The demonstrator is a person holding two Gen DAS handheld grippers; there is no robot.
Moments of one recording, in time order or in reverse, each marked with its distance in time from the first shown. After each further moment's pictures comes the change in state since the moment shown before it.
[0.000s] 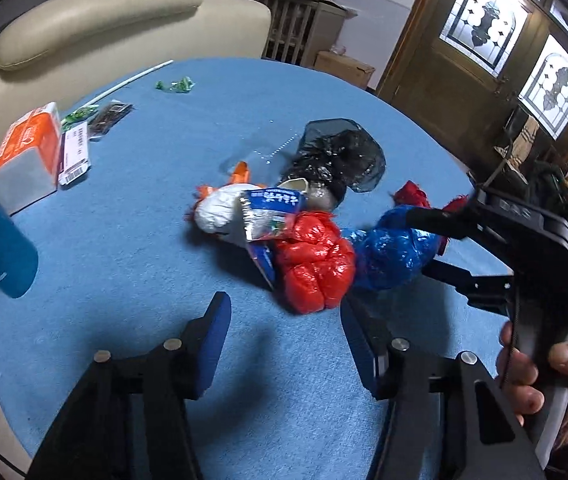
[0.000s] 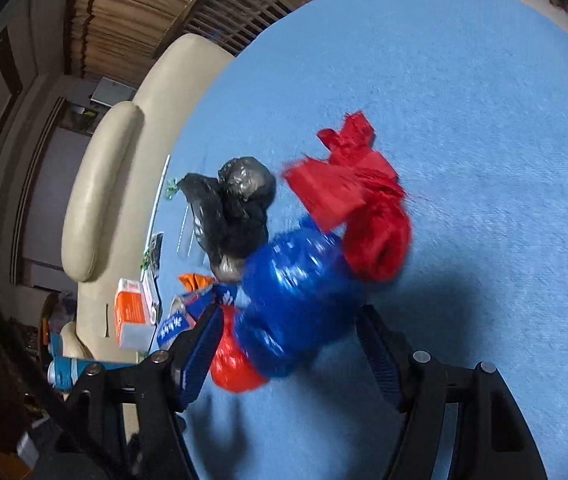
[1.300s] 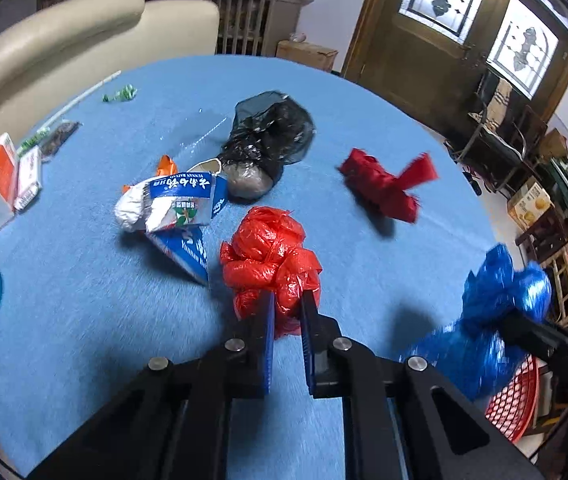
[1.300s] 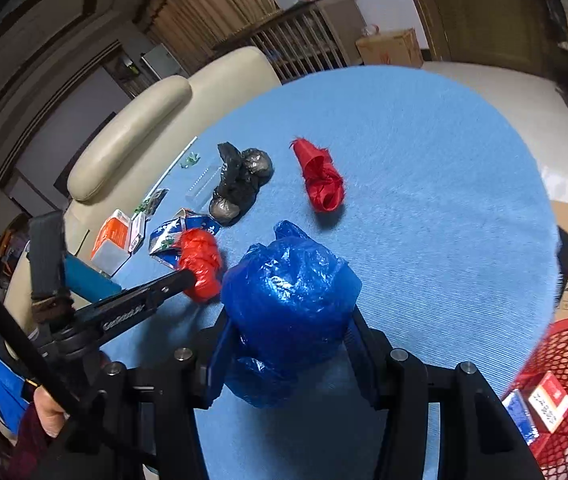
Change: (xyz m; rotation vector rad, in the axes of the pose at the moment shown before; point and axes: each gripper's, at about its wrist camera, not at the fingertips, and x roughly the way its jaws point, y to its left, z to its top) left arm 0.018 -0.052 -0.027 0.131 -0.005 -0.051; right arm -0.114 -0.026 -0.099 -0.393 -0.178 -0.088
